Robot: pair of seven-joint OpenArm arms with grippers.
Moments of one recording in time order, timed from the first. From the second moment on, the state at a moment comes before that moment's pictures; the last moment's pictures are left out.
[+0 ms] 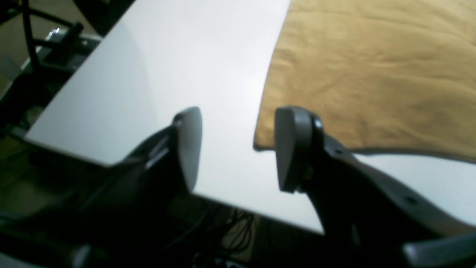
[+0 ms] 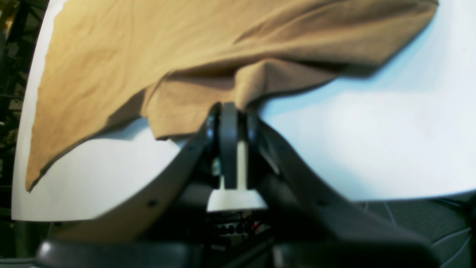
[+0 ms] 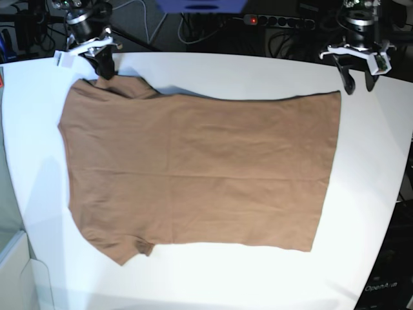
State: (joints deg) left arm 44.6 -15.1 -14.1 98.0 -22.5 0.3 -10.7; right arm -41.6 16.5 1.7 87.9 48.9 17.8 4.5
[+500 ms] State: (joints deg) left arm 35.5 -14.9 -14.2 89.0 -30.4 -11.7 1.5; right arm -41.7 16.5 1.5 87.9 48.9 17.8 4.5
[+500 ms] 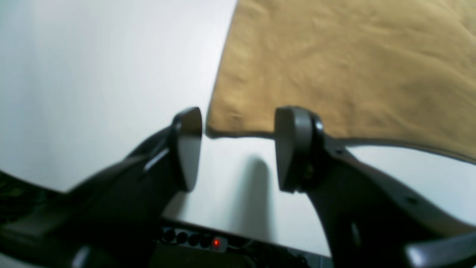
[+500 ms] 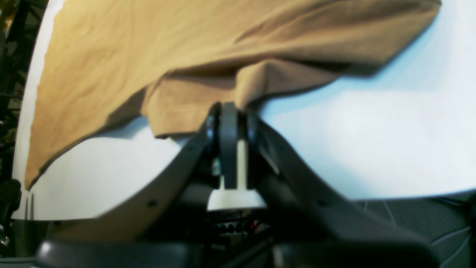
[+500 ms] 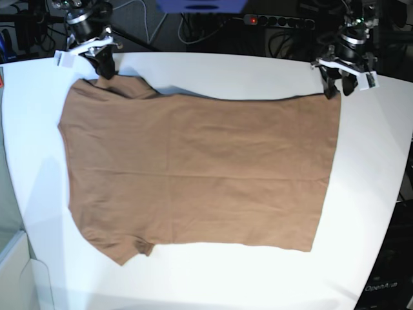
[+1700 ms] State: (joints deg) left arm 31.0 -11.4 -16.0 83.5 -30.2 -12.6 -0.2; right arm -41.6 17.6 1.5 87.9 48.9 17.8 4.5
